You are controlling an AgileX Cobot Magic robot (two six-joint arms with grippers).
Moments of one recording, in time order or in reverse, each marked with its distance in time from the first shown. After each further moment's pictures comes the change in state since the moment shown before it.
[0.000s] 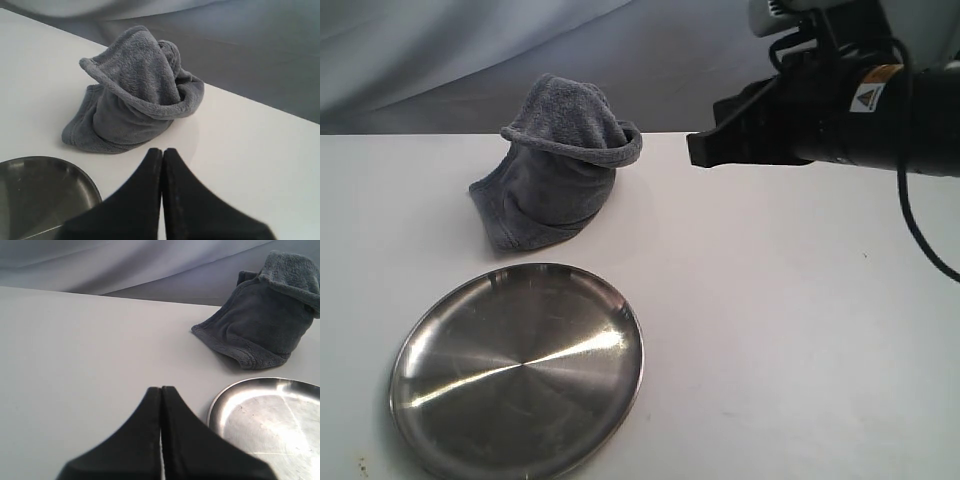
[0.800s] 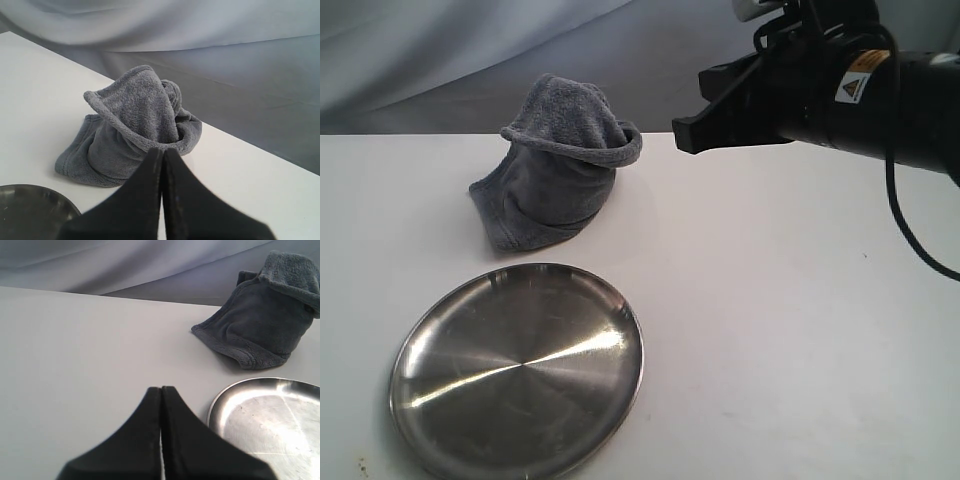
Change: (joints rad) left arm -0.002 0.000 0.000 0.000 0.000 0.000; right arm 0.020 0.017 -0.009 -0.050 -0.127 -0.021
